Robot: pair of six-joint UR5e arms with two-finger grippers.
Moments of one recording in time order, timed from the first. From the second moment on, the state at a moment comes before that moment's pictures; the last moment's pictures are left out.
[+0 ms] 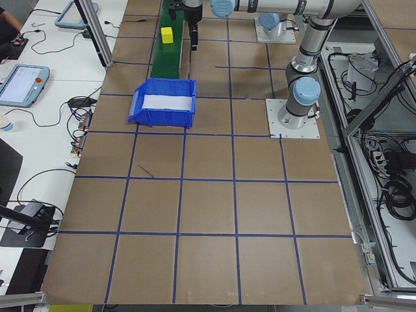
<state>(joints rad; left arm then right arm) -1.60 -1.61 -1.53 -1.55 1.58 -0.16 0.94 -1.20 1.59 -2.04 -1.38 -1.94</state>
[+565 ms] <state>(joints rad) -1.60 -1.61 -1.53 -1.55 1.58 -0.16 0.62 -1.23 1.74 -2.05 -1.38 -2.04</state>
